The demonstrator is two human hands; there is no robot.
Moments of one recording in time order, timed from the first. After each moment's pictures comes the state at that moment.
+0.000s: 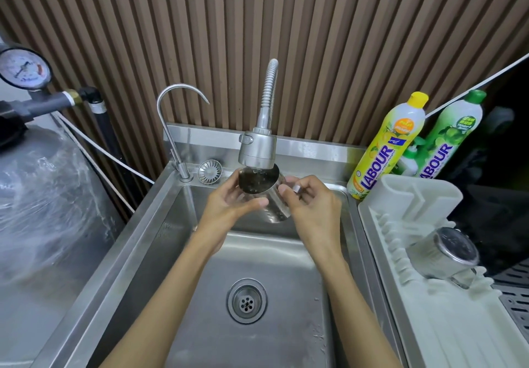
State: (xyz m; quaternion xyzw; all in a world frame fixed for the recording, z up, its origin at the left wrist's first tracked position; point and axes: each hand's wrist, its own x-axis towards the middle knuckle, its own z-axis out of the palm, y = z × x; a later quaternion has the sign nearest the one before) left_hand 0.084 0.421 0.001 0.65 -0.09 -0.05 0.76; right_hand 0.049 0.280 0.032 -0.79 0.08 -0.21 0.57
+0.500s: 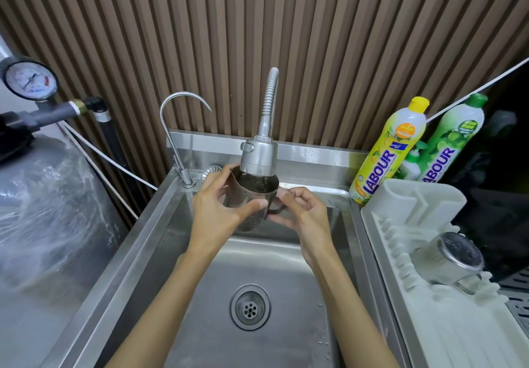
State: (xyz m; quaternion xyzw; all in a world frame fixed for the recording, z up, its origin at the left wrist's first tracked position) left_hand 0.075 0.429 0.023 0.79 -0.11 0.17 0.58; right_hand 0.062 0.278 0.012 -0.58 0.07 -0.05 0.81
